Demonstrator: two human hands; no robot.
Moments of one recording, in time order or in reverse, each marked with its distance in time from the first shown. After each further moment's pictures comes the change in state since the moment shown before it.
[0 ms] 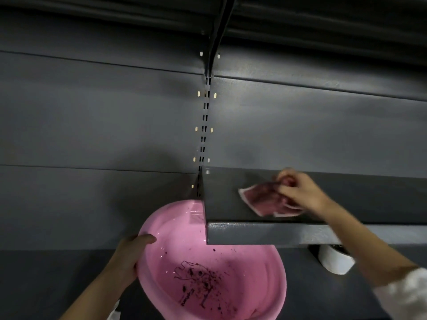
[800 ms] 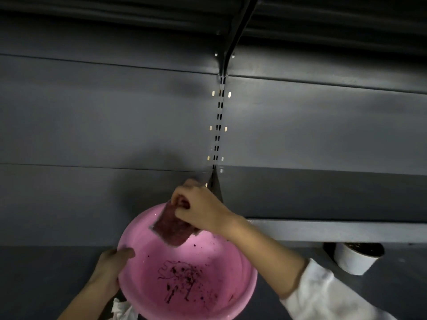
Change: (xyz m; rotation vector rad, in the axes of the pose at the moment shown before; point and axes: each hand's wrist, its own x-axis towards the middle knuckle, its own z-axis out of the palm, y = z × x) left_hand 0.025 -0.032 -0.069 0.005 0.220 -0.014; right_hand -0.010 -0.115 0.174 -0.170 -0.273 -0.414
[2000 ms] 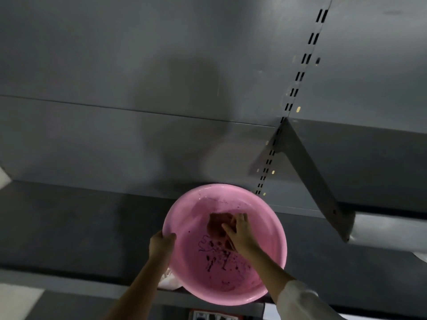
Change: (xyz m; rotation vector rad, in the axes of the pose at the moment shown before) left_hand 0.130 -0.116 -0.007 0.177 0.158 -0.134; right_hand -0.018 0.150 0.242 0.168 -0.121 0.686
